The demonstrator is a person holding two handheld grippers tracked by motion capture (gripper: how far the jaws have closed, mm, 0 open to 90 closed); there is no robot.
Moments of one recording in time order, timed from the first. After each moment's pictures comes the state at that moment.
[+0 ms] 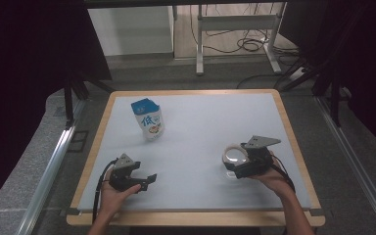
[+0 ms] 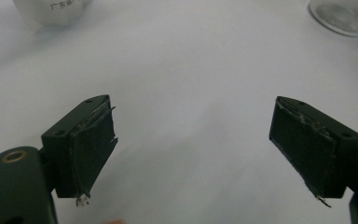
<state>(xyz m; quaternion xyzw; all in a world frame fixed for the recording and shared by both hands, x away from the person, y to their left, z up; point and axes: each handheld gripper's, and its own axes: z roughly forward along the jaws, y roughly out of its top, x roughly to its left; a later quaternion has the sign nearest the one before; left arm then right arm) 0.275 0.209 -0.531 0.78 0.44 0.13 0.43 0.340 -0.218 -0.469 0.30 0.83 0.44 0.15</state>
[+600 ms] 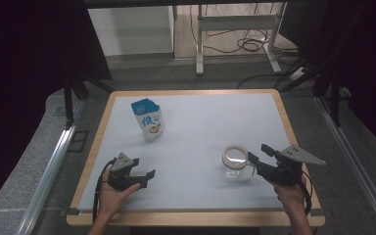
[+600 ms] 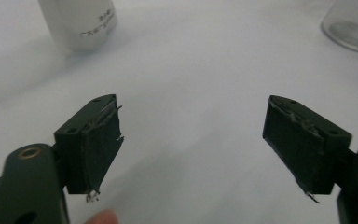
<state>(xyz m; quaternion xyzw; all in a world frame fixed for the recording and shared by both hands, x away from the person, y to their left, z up) 0.274 0.208 -0.526 0.76 0.45 0.16 0.44 0.282 -0.265 -0.440 0.41 0.71 0.53 0.23</state>
